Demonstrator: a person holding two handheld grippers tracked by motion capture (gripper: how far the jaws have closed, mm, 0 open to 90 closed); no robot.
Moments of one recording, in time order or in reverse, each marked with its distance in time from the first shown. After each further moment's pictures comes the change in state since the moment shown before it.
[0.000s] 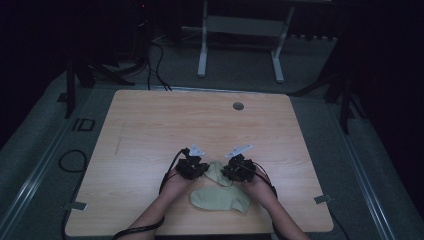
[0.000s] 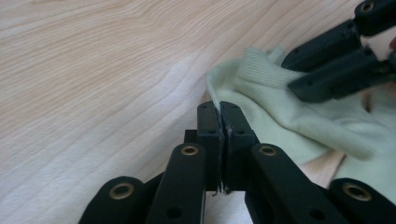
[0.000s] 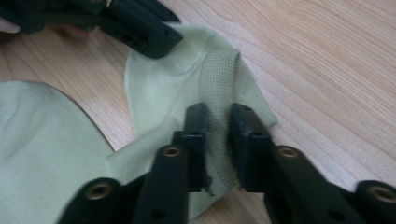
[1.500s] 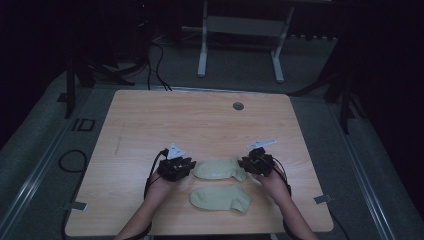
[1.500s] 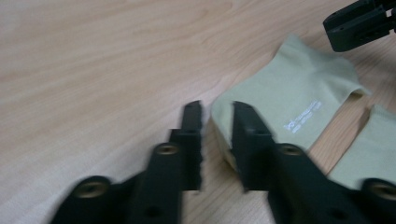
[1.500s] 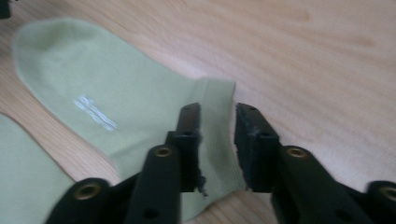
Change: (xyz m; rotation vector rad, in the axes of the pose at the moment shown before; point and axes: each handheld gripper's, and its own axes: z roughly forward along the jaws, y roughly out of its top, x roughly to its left) left arm 0.014 -0.018 -0.053 -0.146 0.100 -0.041; right arm -0.044 -0.019 -0.032 -0.087 -0.092 0.148
